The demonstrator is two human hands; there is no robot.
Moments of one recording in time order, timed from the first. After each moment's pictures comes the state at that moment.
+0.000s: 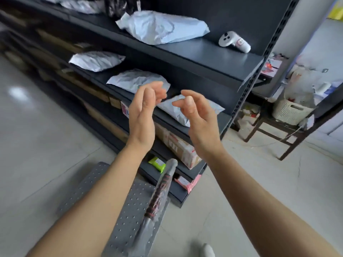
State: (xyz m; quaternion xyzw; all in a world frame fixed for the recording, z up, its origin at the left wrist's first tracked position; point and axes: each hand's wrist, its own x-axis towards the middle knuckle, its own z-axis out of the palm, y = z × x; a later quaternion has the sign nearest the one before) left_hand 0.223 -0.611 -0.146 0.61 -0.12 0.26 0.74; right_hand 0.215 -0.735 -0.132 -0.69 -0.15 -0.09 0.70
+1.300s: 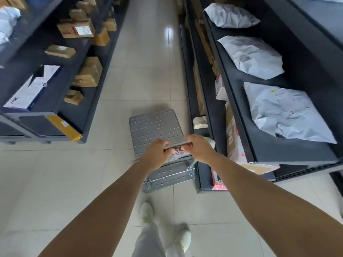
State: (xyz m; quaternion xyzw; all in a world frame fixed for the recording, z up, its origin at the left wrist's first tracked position) left_hand 0.131 -0.666 -0.362 0.85 0.39 -0.03 0.35; right_hand 0.288 -0.754 -0.352 -0.81 -0.48 0.29 0.18
